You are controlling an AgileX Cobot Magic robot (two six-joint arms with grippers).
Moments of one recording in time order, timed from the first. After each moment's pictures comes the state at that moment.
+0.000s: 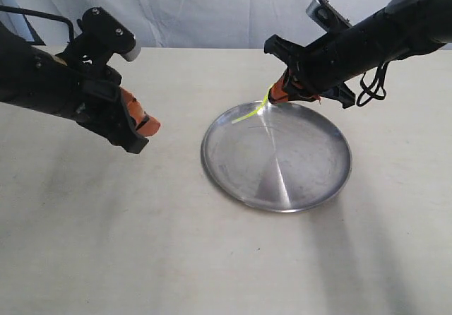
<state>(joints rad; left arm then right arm) -0.42 1.49 -0.88 -0.58 0.41 0.92 0.10 1.89 -1.25 0.93 0.72 -0.33</state>
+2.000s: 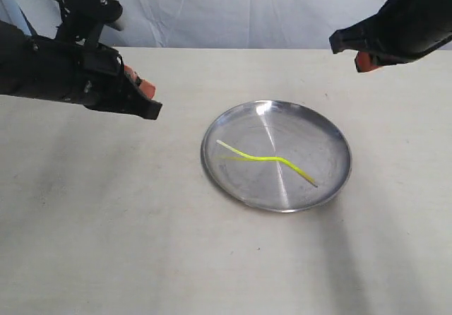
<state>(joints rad) -0.42 1.48 -0.88 -0.83 0.30 0.92 0.10 1.52 -1.21 0.15 0.79 -0.12</state>
